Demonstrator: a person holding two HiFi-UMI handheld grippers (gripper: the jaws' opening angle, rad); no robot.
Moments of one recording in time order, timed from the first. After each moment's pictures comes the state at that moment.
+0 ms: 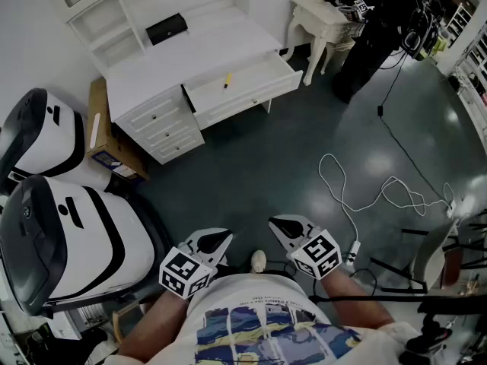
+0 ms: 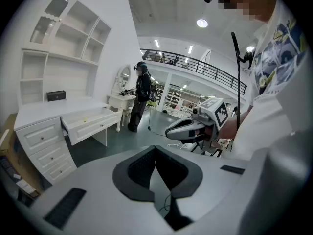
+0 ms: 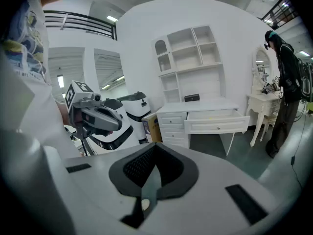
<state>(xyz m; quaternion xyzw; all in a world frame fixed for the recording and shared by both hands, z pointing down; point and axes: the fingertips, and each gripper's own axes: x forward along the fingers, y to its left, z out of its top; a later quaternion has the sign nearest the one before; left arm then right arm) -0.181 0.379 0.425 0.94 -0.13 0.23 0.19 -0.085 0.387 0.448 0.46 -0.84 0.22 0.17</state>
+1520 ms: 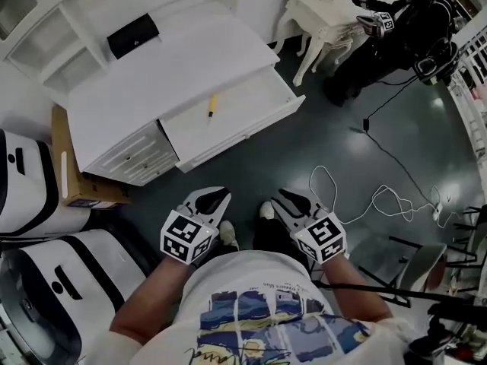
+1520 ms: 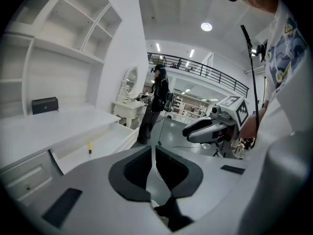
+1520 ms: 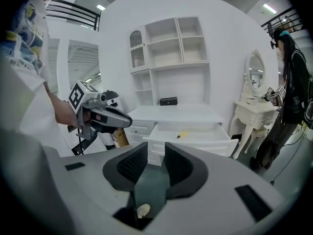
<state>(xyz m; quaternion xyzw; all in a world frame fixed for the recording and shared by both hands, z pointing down) -0.056 0.038 0.461 0.95 -0.14 0.20 0.17 0.040 0.094 0.461 0.52 -0.80 0.21 0.20</state>
